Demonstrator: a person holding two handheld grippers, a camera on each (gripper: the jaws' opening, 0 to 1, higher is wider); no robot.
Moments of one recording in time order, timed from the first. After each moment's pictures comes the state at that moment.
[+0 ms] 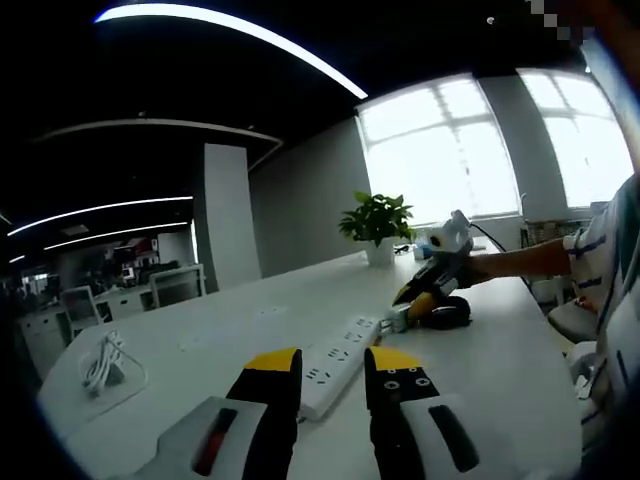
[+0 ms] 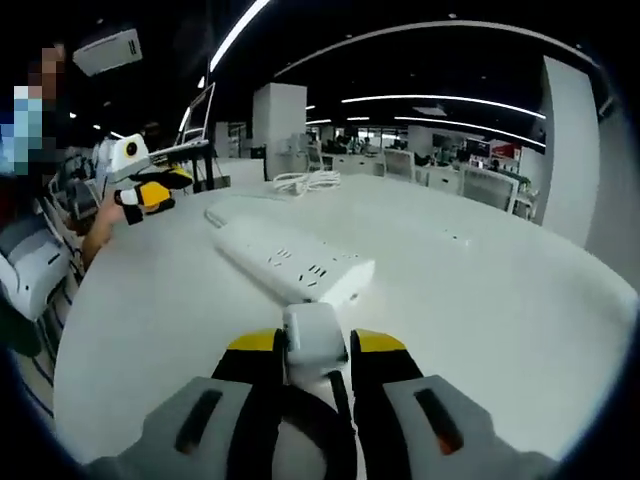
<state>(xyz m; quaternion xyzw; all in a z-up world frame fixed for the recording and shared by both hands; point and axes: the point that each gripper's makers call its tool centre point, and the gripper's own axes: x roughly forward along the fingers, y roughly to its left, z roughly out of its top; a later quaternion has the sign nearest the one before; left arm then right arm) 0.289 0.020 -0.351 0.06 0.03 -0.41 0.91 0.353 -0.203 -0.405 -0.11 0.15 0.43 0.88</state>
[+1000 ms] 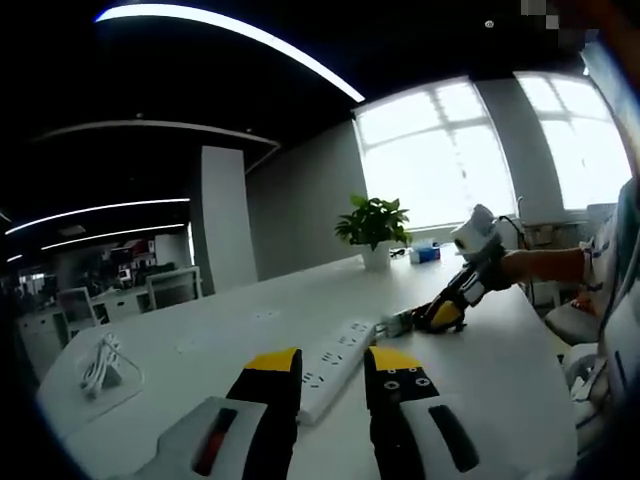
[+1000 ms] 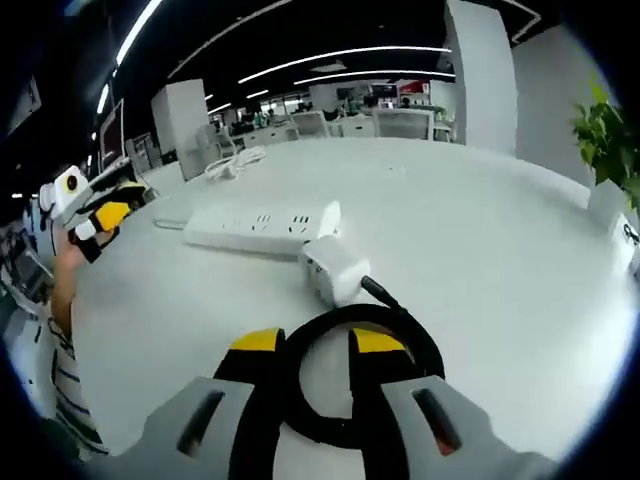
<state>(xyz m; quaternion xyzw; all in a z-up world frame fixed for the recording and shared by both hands) 0.284 0.016 -0.346 0.06 0.02 -0.42 0.90 0.297 -0.215 -0.427 -0.04 0.29 0.24 0.92</state>
